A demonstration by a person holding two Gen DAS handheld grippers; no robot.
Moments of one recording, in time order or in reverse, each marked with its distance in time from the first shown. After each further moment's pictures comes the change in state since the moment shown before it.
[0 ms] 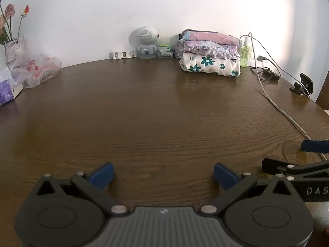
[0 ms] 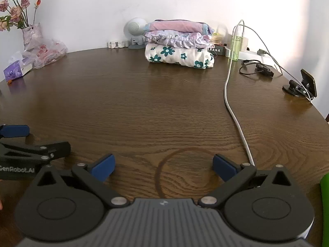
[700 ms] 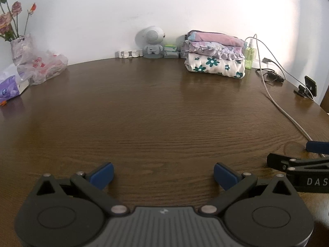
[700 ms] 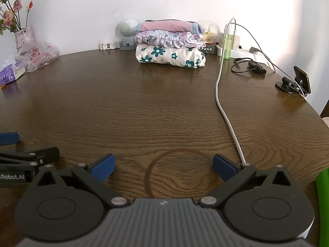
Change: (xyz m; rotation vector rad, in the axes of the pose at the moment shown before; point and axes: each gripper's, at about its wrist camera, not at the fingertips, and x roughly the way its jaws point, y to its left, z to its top) left arm -0.003 -0.002 -0.003 -0.030 -0.002 0.033; right arm 0.002 -0.006 0.001 0.028 0.000 -0.035
